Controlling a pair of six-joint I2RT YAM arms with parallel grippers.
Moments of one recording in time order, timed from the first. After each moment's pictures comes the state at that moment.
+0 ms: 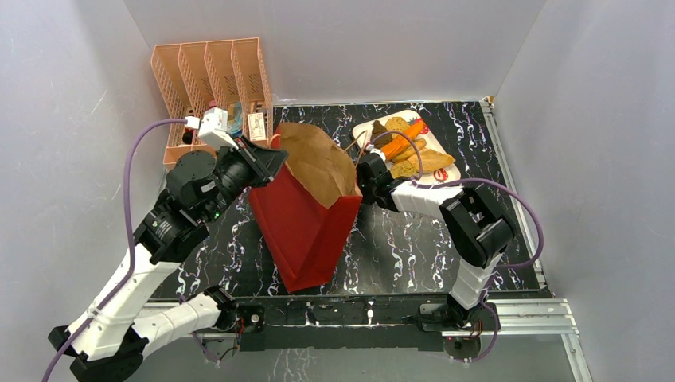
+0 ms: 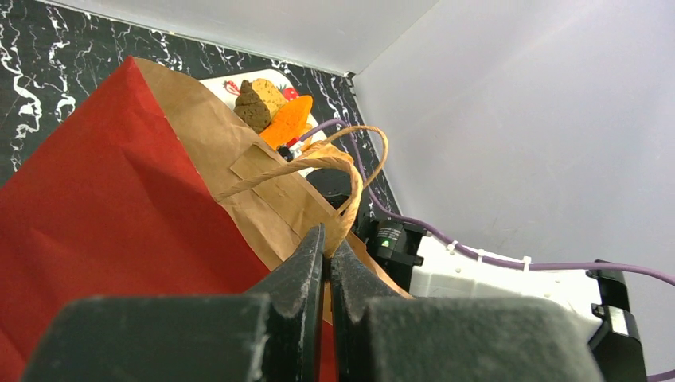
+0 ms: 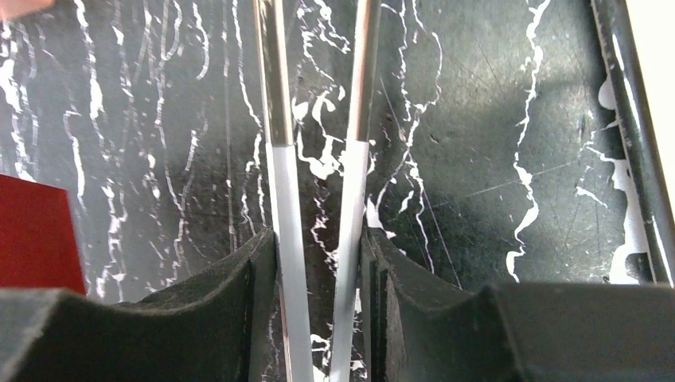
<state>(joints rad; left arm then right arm) -0.70 0.90 1.27 -0.52 -0.19 -0.70 0.61 1.77 1.02 0.02 0.03 0.71</state>
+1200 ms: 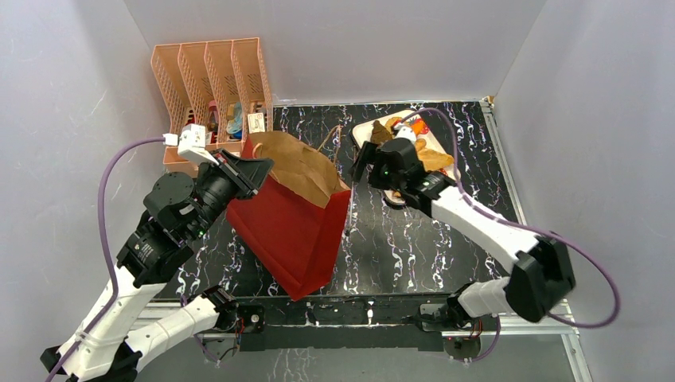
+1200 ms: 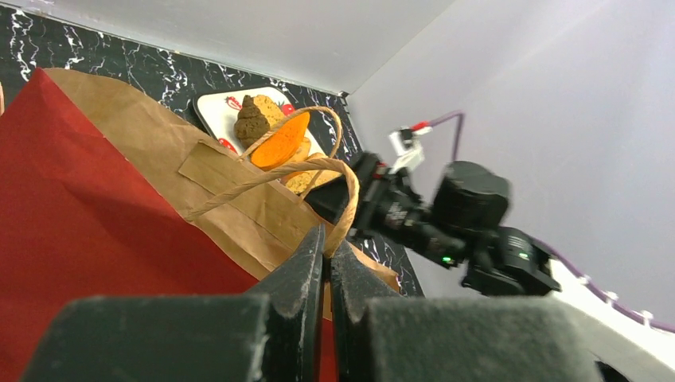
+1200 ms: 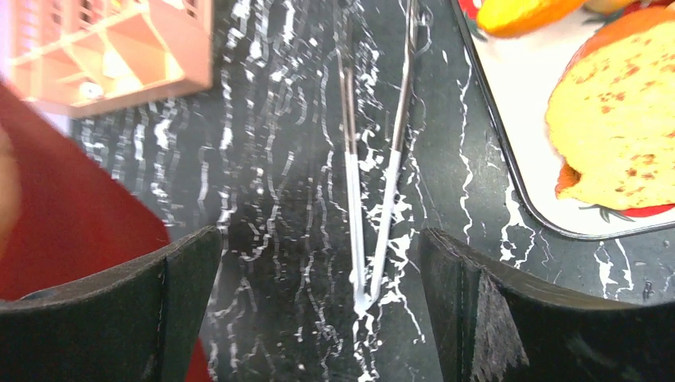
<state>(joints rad) -0.70 0.75 1.19 -0.51 -0.23 -0.70 0.61 1.39 1.06 -0.27 0.15 0.69</state>
